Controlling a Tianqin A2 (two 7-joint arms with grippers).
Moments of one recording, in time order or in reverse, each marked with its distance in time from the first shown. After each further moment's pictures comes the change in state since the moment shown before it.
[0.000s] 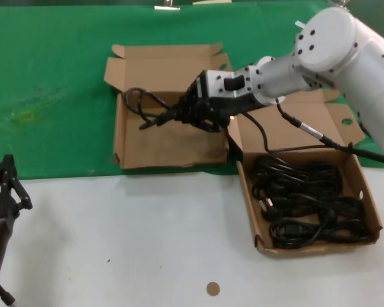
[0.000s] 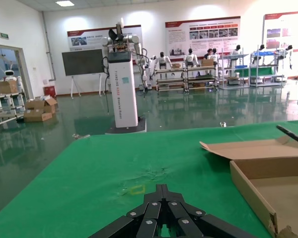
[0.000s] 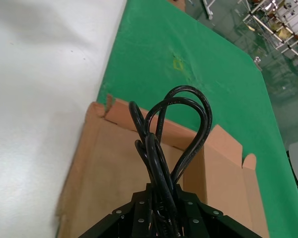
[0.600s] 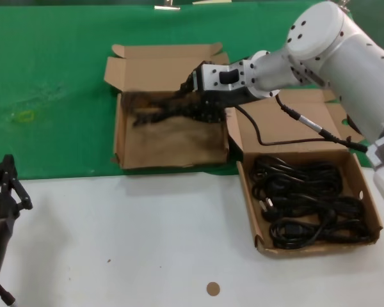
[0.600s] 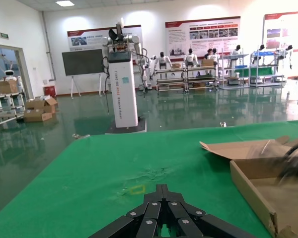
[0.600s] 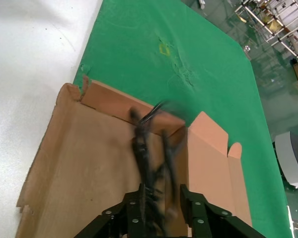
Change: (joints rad) left arm 0.000 0.000 0.000 0.000 0.000 0.000 0.000; right arm 0.119 -0.115 0.035 -0.338 0.039 0.114 -0.201
